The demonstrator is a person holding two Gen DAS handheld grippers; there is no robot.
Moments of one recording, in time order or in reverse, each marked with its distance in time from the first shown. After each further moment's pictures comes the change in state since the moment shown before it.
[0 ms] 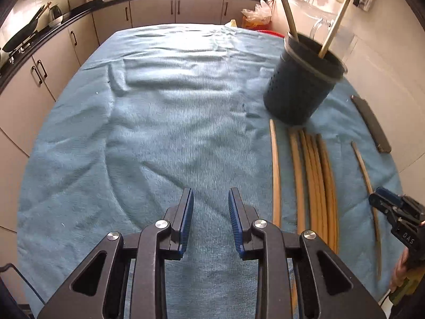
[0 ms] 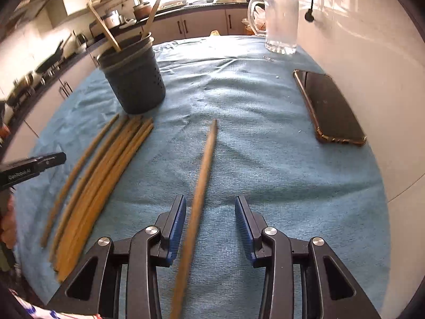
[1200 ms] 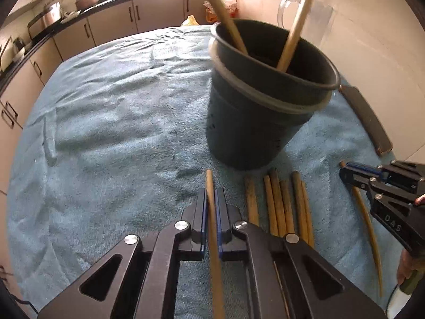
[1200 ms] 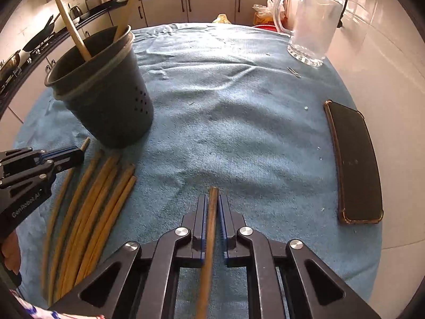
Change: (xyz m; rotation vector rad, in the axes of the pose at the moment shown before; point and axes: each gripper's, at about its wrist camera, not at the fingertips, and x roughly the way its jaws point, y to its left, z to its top) left arm 0.055 -0.074 0.058 0.161 0.038 -0.042; right arm 0.058 0.024 0.082 -0.100 0.117 -0.066
